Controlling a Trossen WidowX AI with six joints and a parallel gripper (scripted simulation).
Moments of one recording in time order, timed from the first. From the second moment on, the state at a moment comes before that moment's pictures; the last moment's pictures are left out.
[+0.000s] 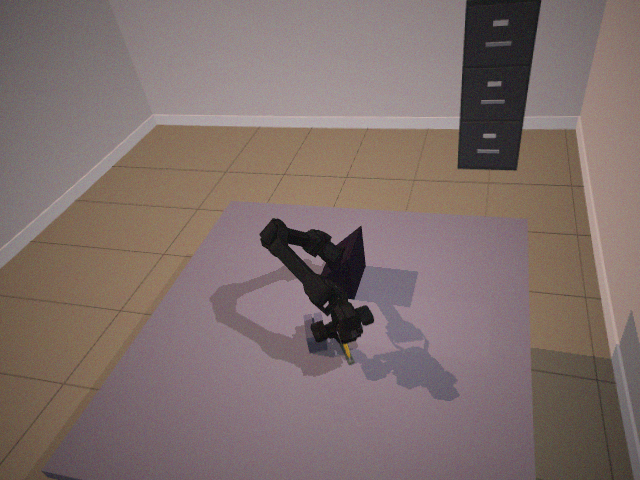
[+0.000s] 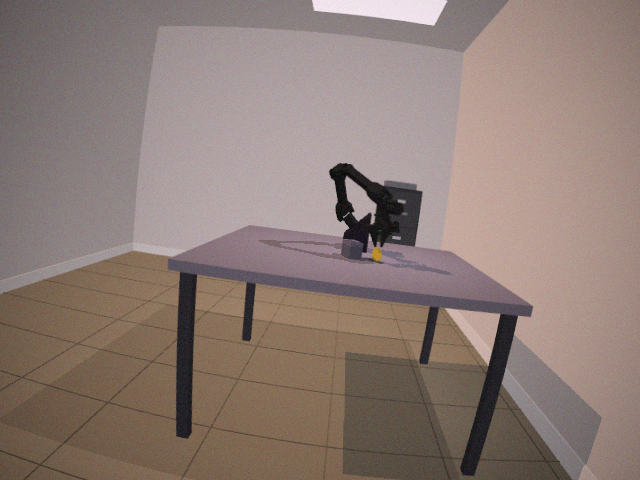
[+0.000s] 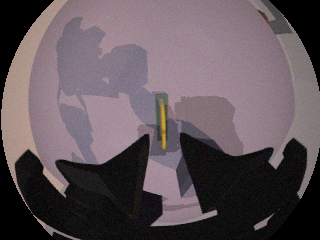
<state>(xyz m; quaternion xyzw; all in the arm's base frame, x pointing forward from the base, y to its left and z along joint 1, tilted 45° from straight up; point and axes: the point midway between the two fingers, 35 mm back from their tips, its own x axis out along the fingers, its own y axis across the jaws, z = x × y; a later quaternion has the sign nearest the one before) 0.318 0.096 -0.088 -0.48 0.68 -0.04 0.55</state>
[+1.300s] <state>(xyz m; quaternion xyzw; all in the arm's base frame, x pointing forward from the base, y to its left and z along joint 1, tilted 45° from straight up) 0.320 0.055 -0.128 -0.48 0.68 -0.04 0.55</state>
